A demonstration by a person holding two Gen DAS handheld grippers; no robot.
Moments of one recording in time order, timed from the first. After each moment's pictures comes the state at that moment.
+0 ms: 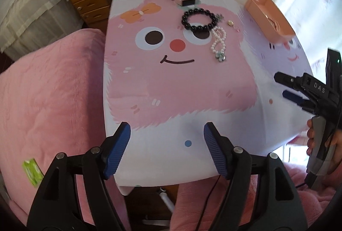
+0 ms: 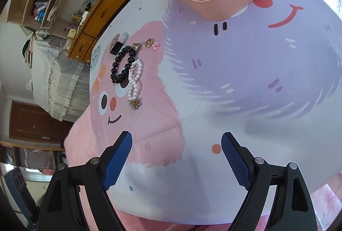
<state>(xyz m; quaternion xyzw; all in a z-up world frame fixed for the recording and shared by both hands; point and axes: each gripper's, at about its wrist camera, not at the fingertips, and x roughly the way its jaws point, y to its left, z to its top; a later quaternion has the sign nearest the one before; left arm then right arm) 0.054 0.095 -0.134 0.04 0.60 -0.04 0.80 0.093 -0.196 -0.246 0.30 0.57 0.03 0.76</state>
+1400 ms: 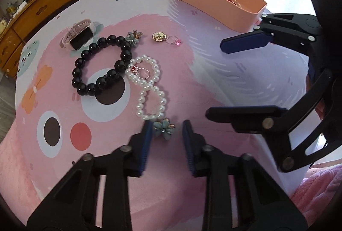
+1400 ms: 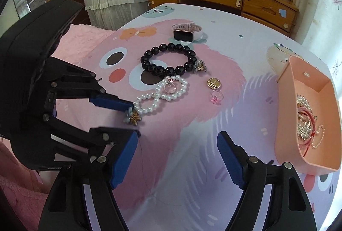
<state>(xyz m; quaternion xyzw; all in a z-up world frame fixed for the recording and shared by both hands) 0.190 -0.032 -0.255 0.15 0.52 -0.25 0.81 0.204 -0.124 -0.263 -0.11 0.48 0.28 0.82</state>
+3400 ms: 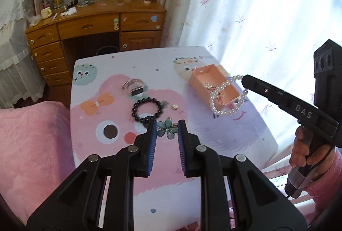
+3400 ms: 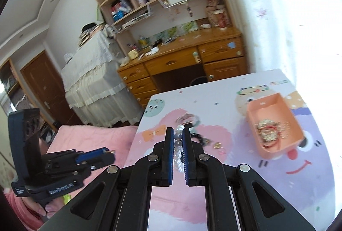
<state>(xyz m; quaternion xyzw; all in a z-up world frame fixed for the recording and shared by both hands) 0.089 0.067 -0.016 -0.02 0.40 -0.20 0.89 0.112 -0.159 -0.027 0.15 0.34 0.14 0.92</state>
